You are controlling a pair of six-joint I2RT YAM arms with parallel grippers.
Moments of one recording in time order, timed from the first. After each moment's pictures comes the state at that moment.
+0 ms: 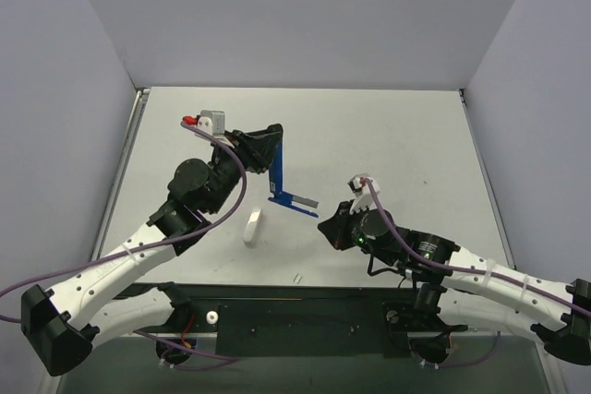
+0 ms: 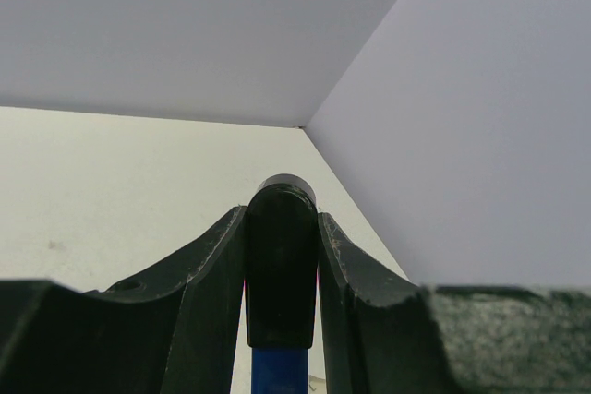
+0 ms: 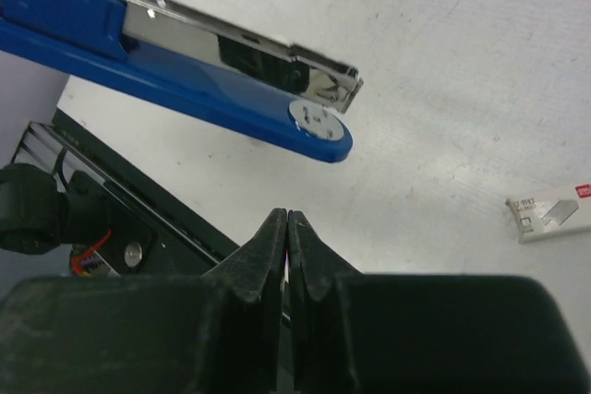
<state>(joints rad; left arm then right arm) -0.78 1.00 0.87 0.34 -0.23 -0.52 1.07 0.82 0.63 -0.23 0.30 0.67</state>
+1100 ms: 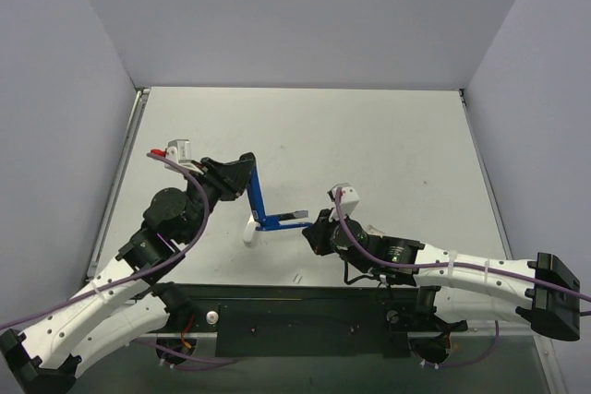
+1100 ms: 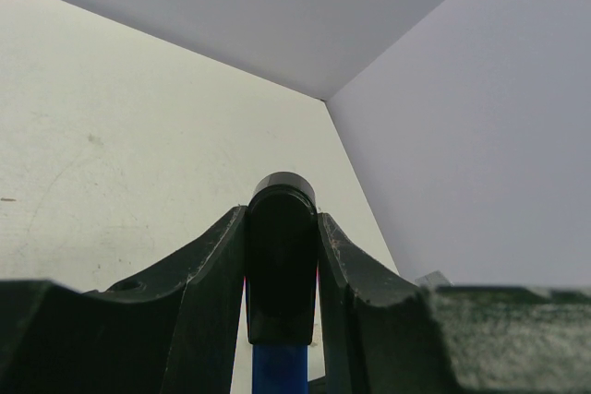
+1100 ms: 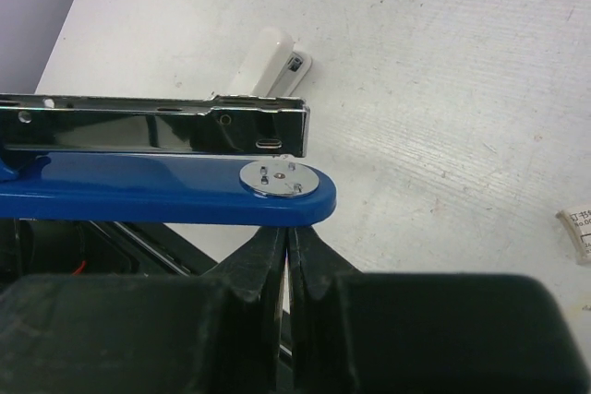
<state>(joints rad) -0.78 0.71 0.71 0.06 -0.37 -0.73 1.19 1.03 0.55 -0.01 0.45 0.76</state>
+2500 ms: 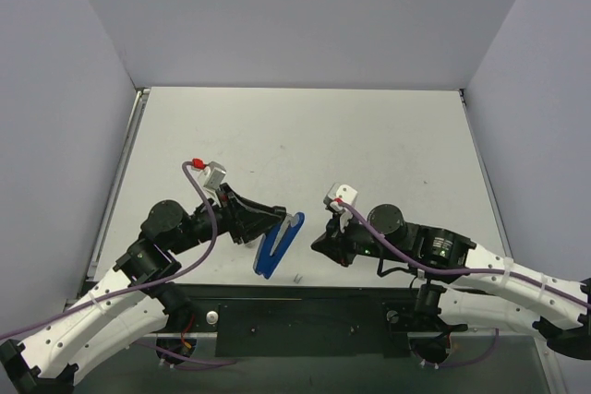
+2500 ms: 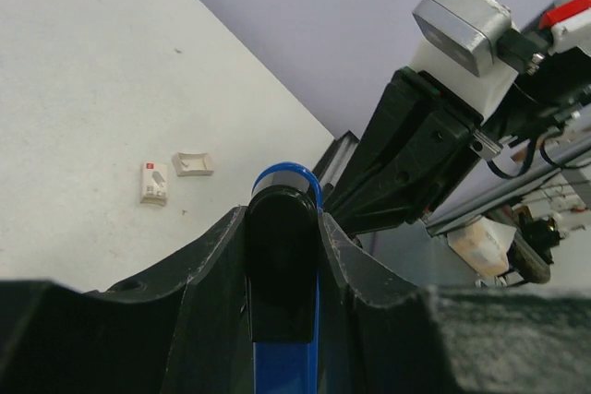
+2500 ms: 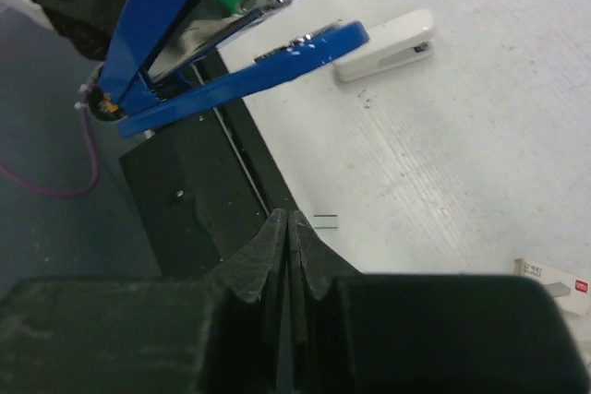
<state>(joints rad) -0.78 0.59 0.61 0.02 0.29 -0.70 1.15 0.82 0.78 -0.38 0.01 0.26</state>
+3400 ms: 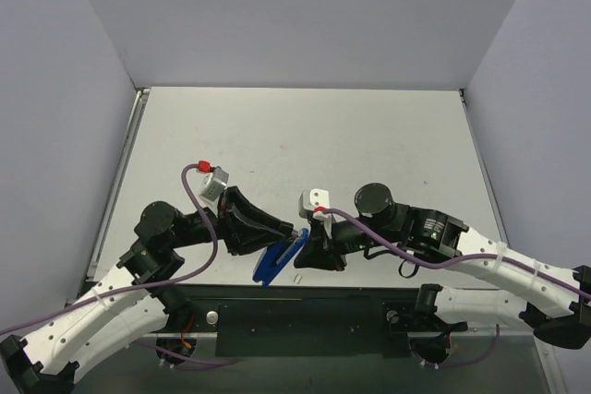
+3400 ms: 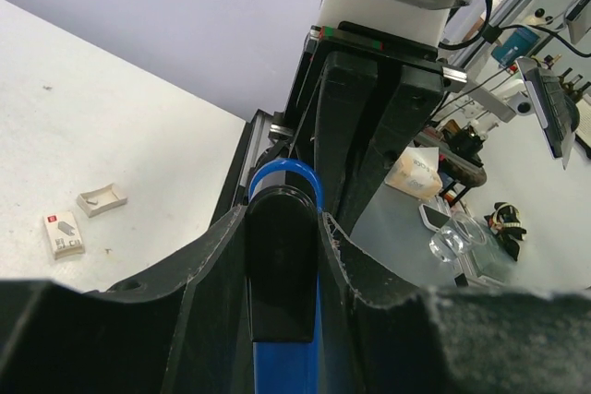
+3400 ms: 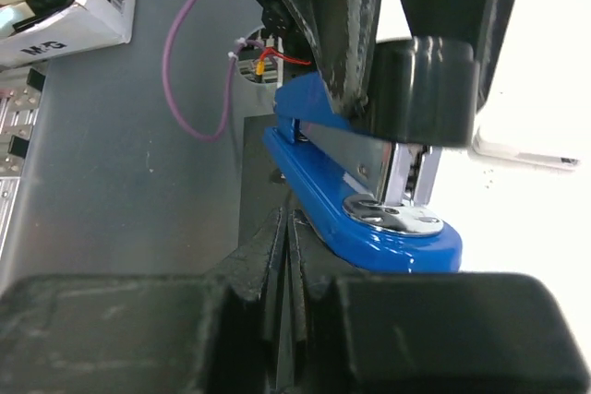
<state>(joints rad) -0.78 0.62 0.60 0.25 0.64 -0.68 1.13 0.97 1.01 -0.44 -0.48 0.05</state>
